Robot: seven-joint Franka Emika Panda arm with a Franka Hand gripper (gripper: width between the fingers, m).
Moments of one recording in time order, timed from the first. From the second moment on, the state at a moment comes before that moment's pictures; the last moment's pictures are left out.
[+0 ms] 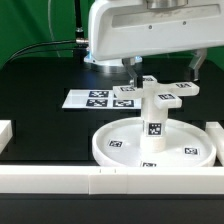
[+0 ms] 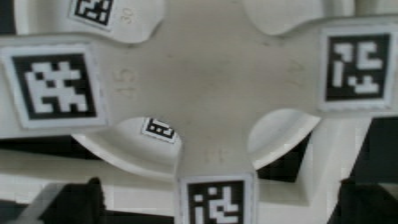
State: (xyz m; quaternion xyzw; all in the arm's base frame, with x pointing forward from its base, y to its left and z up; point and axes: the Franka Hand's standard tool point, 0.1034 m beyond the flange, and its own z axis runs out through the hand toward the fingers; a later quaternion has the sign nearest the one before) arm 0.591 0.039 0.120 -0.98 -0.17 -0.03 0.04
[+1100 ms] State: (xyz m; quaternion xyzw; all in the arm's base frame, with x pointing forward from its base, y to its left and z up) arm 0.565 0.038 0.113 -0.90 -0.43 -0.02 0.02
